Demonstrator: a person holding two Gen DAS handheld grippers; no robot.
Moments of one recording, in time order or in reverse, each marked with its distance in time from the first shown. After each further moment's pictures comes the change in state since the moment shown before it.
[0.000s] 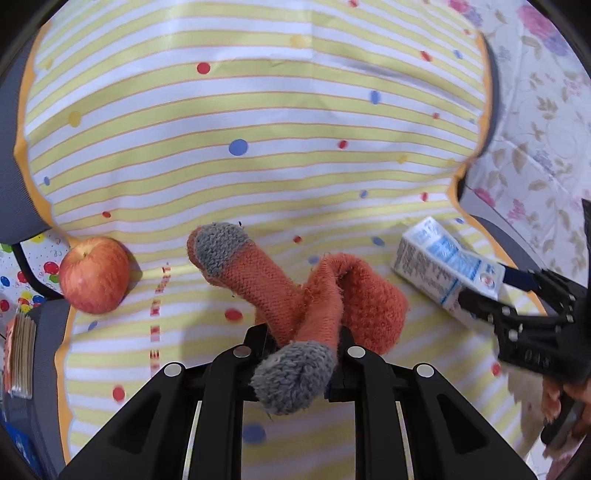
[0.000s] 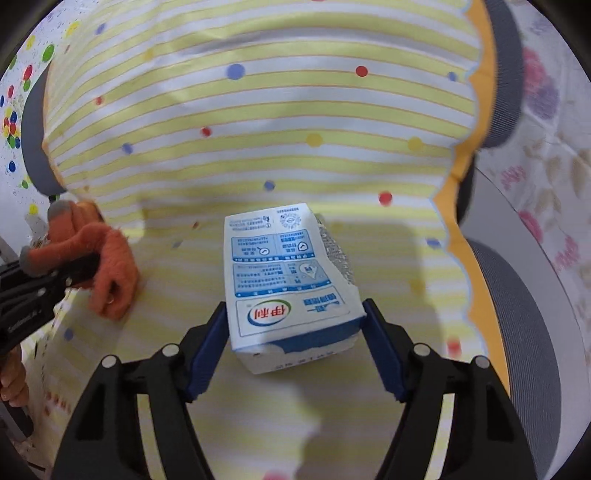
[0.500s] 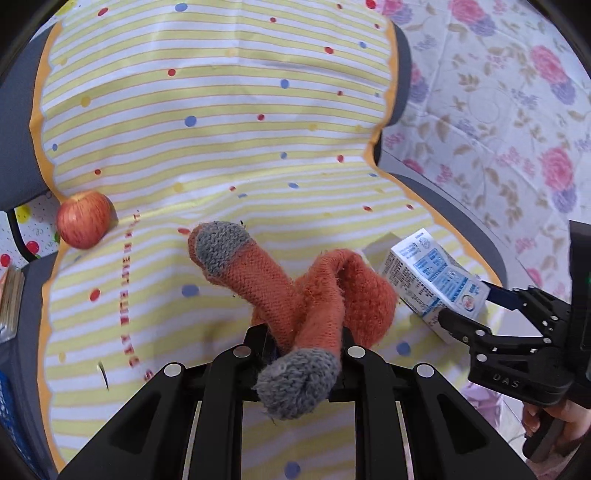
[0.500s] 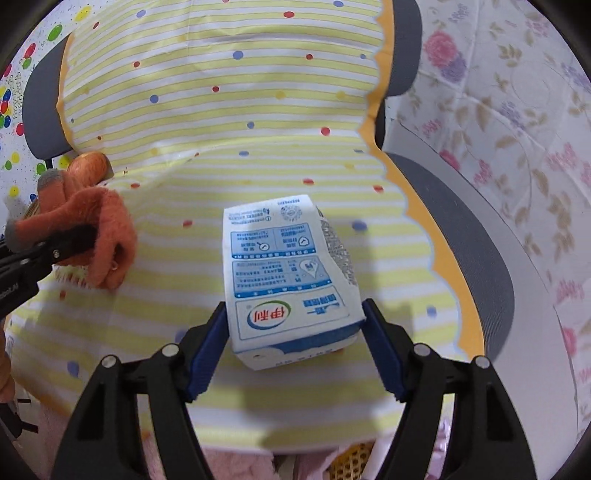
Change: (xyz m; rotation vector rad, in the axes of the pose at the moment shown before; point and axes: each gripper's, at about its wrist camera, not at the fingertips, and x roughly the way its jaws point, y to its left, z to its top) left arm -0.073 -0.033 -0.079 0.059 0.009 -0.181; right arm -0.092 0.026 -0.108 0.097 0.040 -0.167
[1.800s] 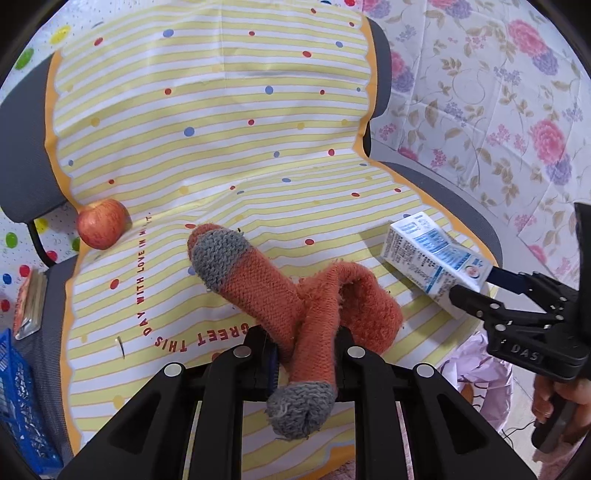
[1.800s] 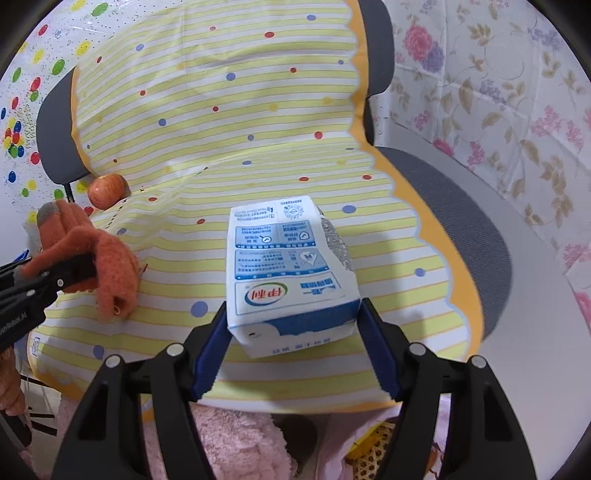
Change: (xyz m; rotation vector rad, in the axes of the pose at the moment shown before) left arm -0.033 -0.030 -0.021 0.068 -0.010 0.083; right arm -0.032 -0.013 -0.024 0.088 -0.070 0.073
